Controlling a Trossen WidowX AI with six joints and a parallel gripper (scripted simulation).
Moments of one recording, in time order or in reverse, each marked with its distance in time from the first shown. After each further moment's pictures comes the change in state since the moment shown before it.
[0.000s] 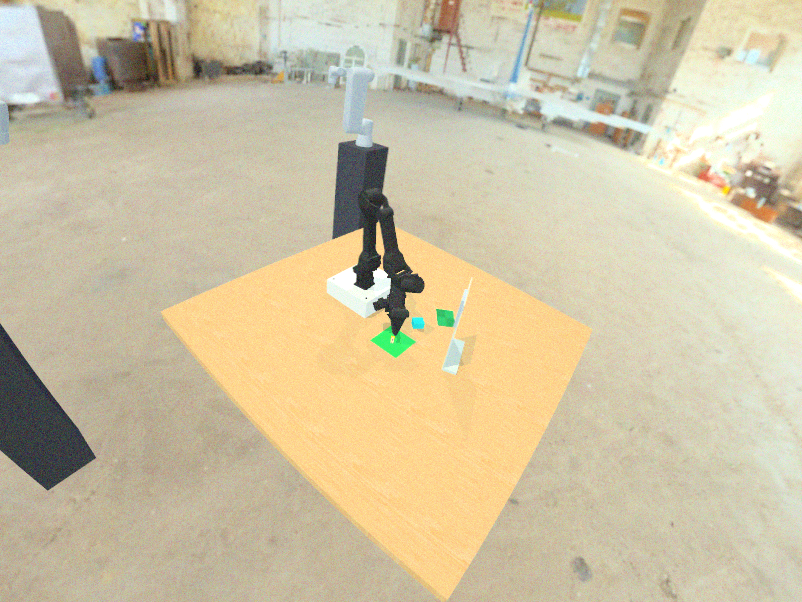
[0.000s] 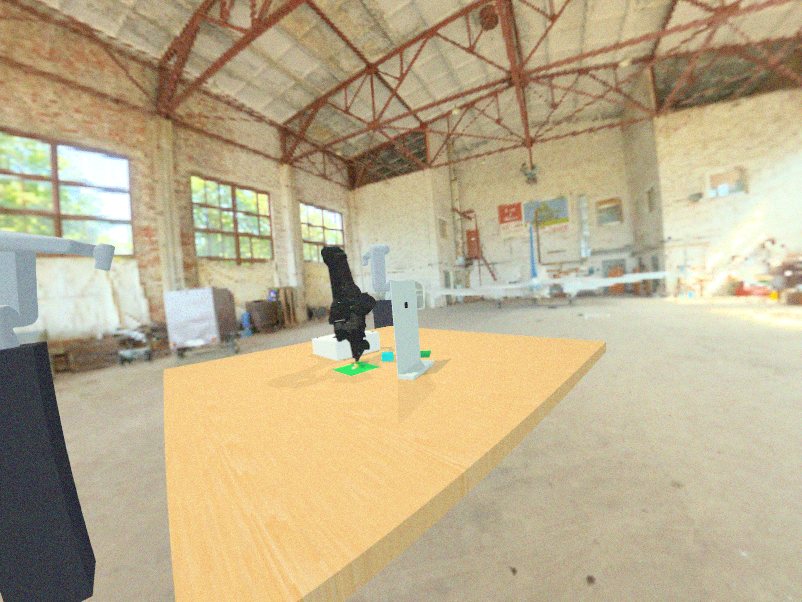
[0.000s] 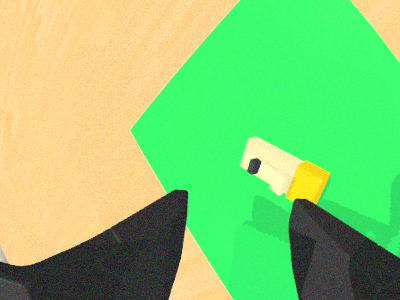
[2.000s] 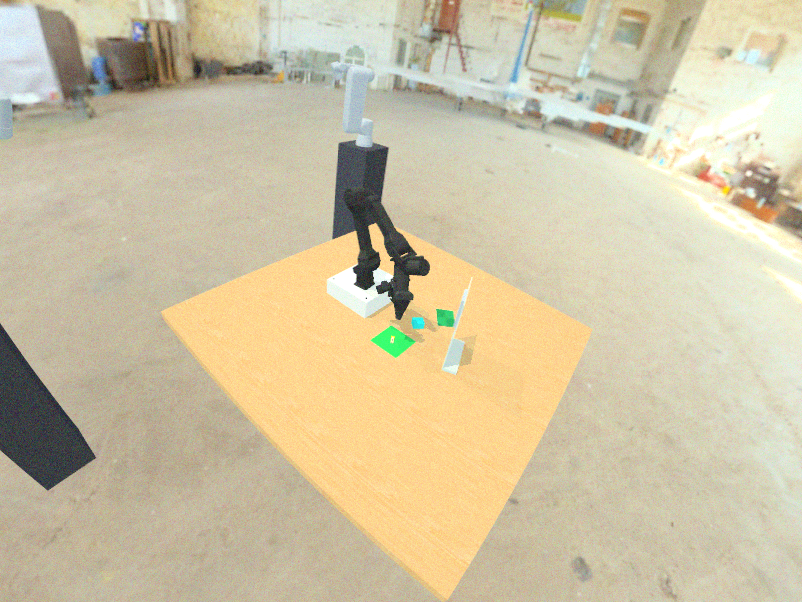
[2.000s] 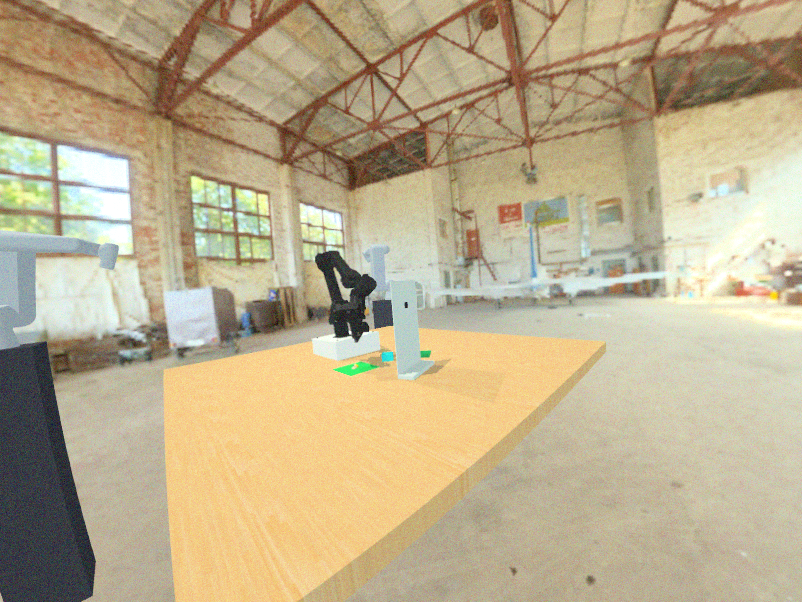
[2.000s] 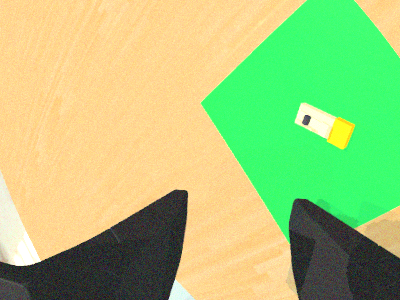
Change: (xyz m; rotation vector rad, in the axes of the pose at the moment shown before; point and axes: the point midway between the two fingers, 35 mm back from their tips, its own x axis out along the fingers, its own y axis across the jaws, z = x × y) arm -0.060 0.033 -0.004 -0.005 0.002 -0.003
